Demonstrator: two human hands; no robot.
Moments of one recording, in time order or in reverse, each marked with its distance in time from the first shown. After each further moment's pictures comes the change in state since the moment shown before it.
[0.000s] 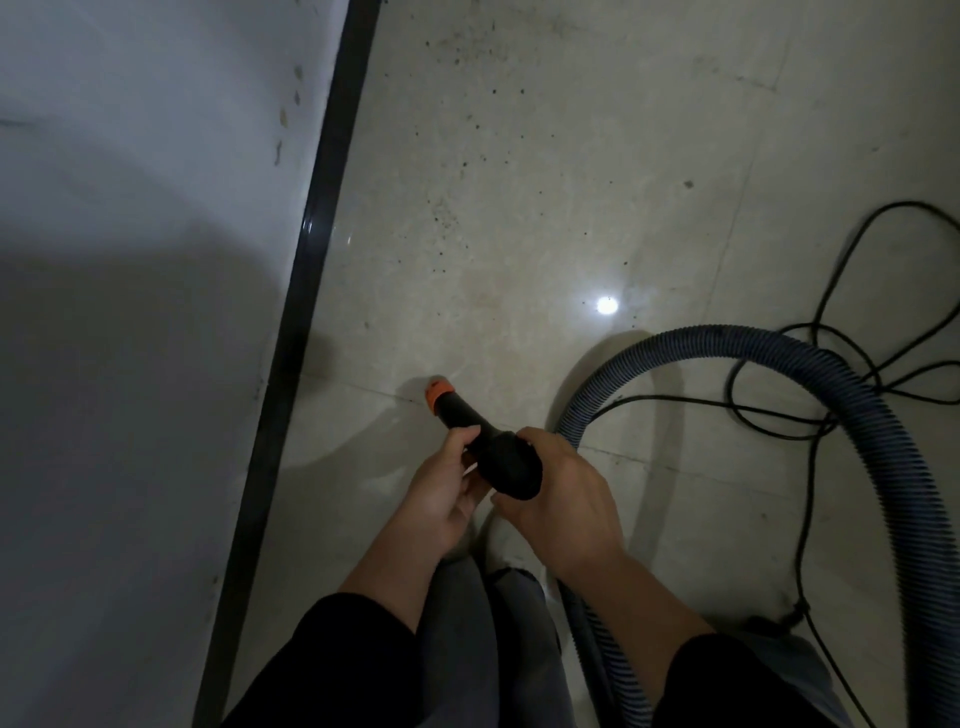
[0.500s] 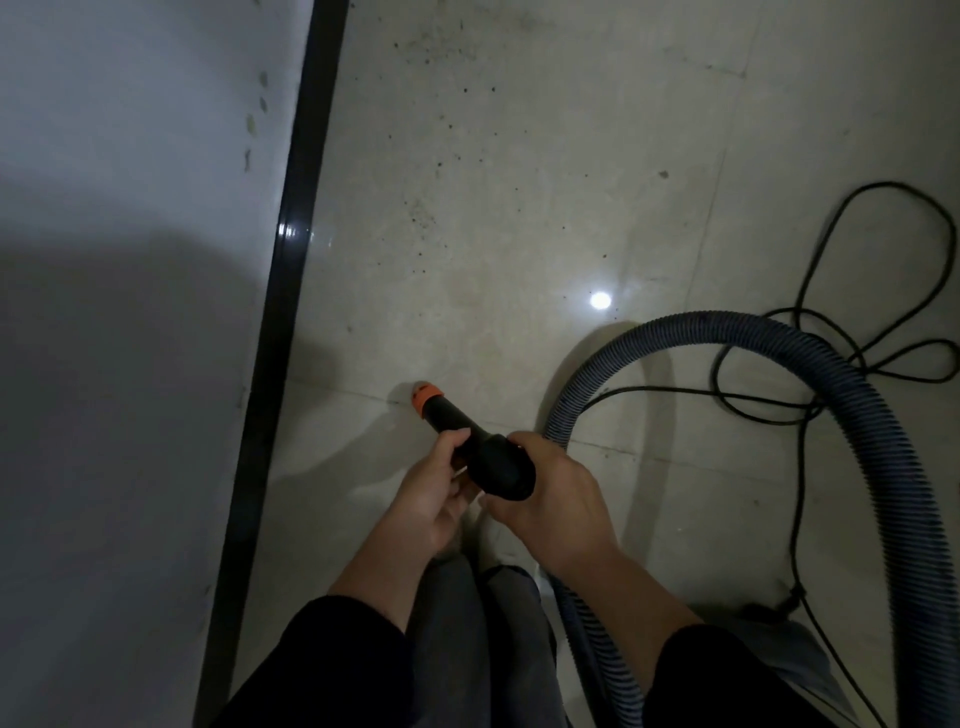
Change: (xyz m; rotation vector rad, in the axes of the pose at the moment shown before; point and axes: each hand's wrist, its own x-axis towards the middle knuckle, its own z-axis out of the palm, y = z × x) left_hand 0.002 -0.008 0.004 0.039 0.020 -0.009; right_hand -0.004 0.016 -0.002 0.088 -0.018 0.021
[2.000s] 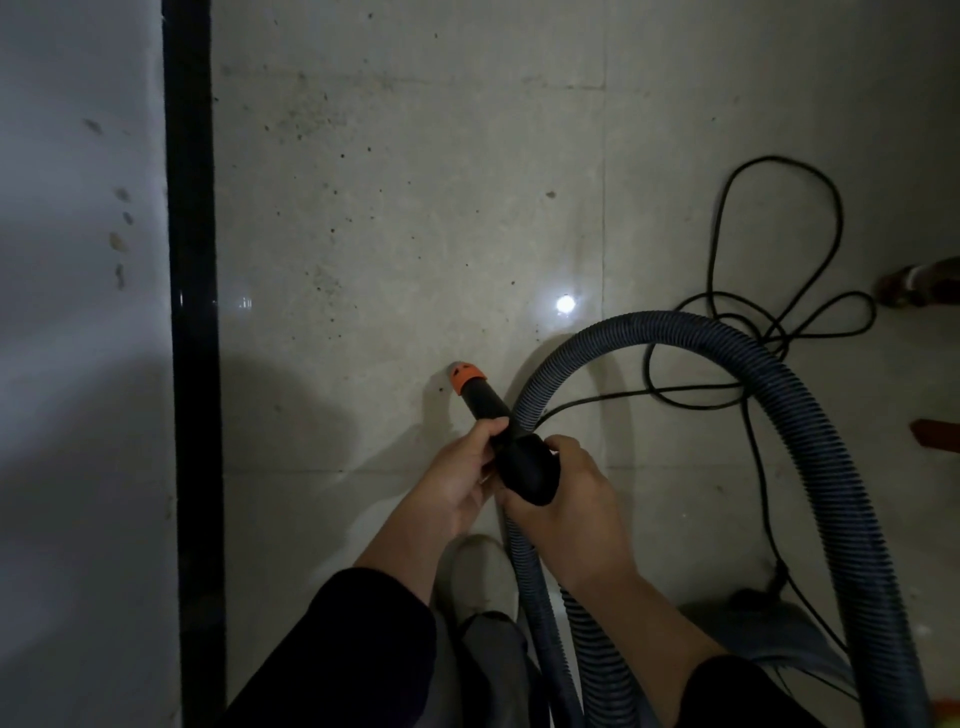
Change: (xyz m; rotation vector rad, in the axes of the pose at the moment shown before) left_hand 0.017 -0.003 0.116 0.434 -0.199 -0.035; right_hand 0.005 0.053 -0.057 0.195 0.322 0.184
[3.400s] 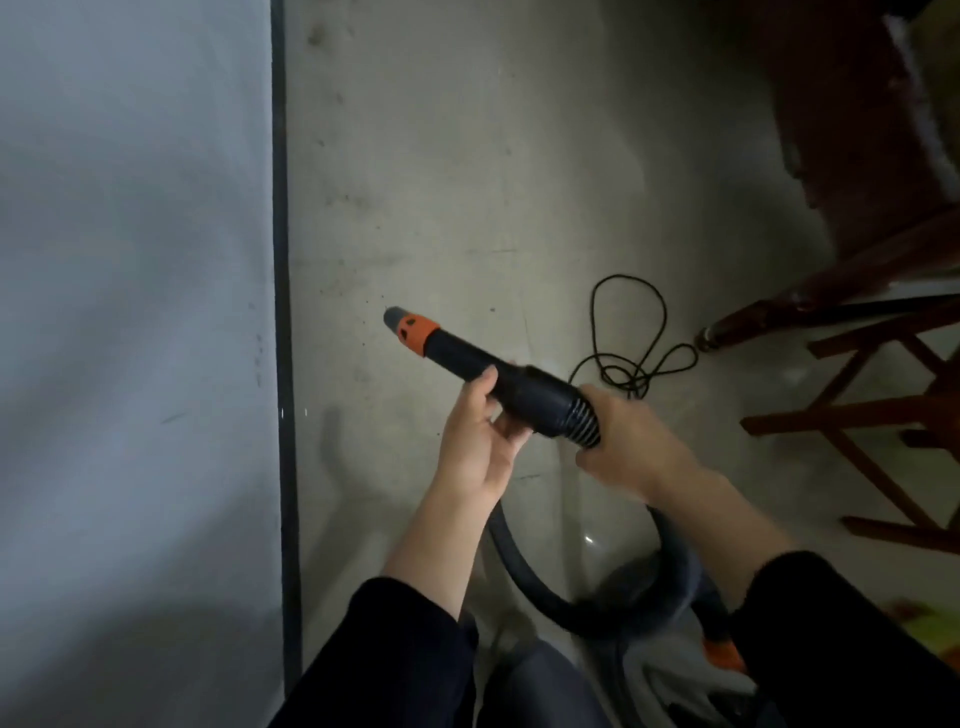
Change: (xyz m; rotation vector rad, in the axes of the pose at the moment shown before) left_hand -0.337 0.018 0.087 -0.331 -0.360 0.462; right_hand -0.182 -0.170 -0.246 -0.402 -0.043 -0.112
